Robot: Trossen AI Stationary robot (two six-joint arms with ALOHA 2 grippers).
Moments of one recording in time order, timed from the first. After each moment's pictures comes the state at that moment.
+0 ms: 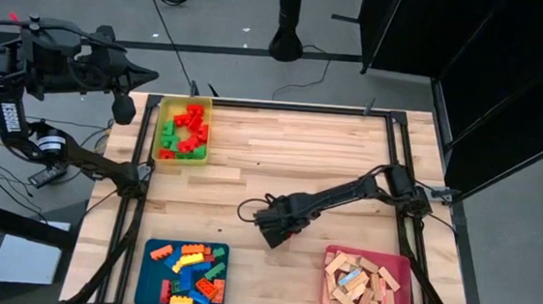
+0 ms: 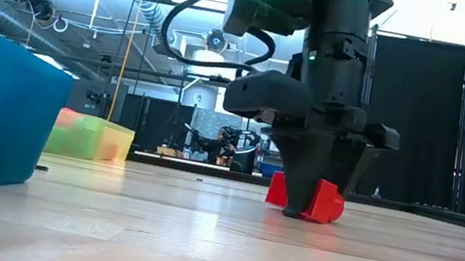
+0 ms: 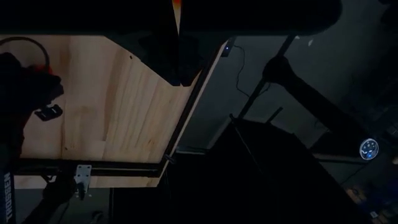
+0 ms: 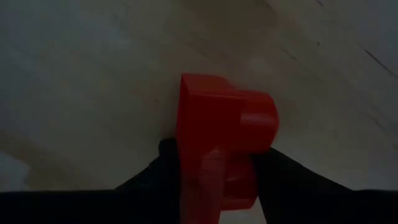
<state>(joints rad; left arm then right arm) 0.37 1.24 2.35 -1.57 -0.19 0.21 0.22 2.17 1.56 -0.94 -0.05 1.18</state>
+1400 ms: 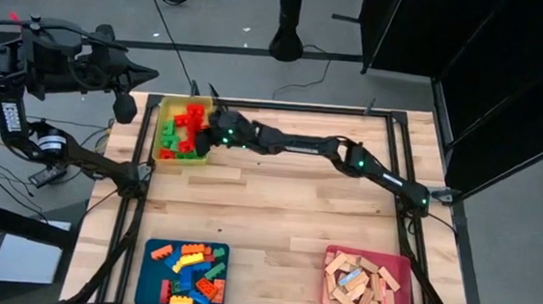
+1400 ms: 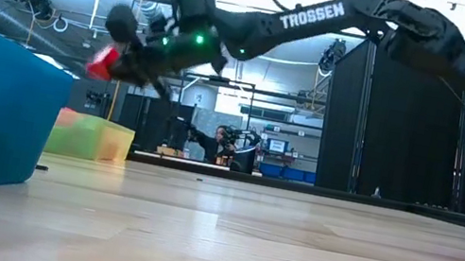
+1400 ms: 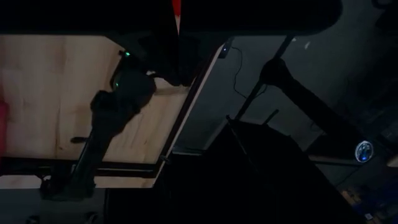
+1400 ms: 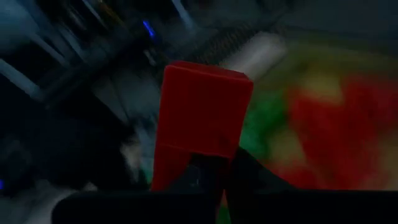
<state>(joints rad) 0.37 1.24 2.35 -1.57 -0.21 0.20 -0.22 2.59 2.31 0.02 0.01 0.59</state>
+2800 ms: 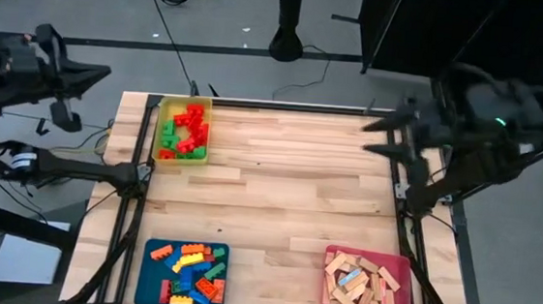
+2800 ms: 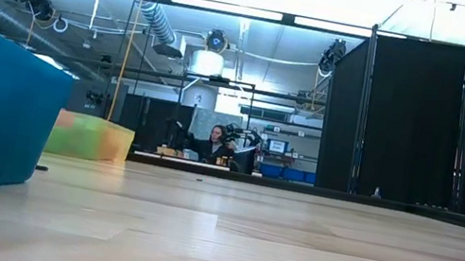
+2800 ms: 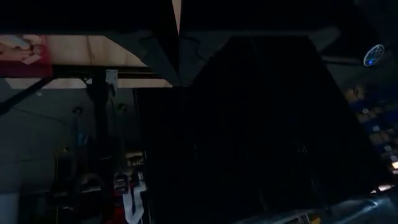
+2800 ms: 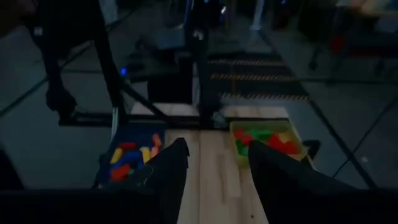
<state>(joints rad) 0.37 0.94 2.13 -1.21 -0.04 0.23 0.18 1.38 2.24 -1.21 0.13 0.04</state>
